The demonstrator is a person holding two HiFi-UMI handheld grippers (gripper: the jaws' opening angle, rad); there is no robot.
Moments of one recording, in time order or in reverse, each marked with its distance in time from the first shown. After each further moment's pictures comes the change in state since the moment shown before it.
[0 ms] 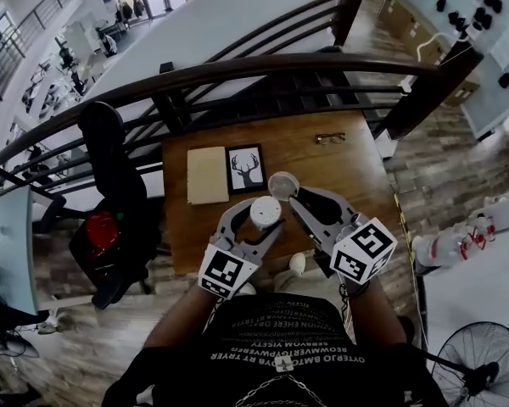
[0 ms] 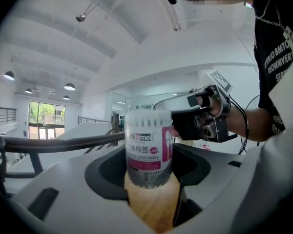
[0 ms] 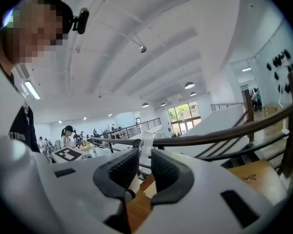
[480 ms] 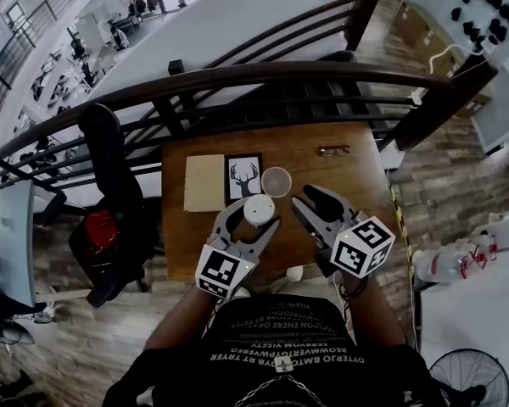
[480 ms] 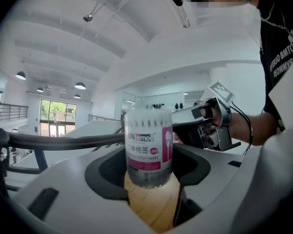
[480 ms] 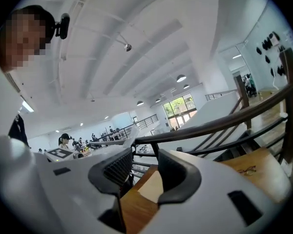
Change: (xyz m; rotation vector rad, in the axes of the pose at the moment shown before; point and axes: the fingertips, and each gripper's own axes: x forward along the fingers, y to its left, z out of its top) left arm 0.044 0.034 0.004 -0.053 0.009 0.118; right arm 0.016 -0.080 -0.009 0.142 0.032 -0.011
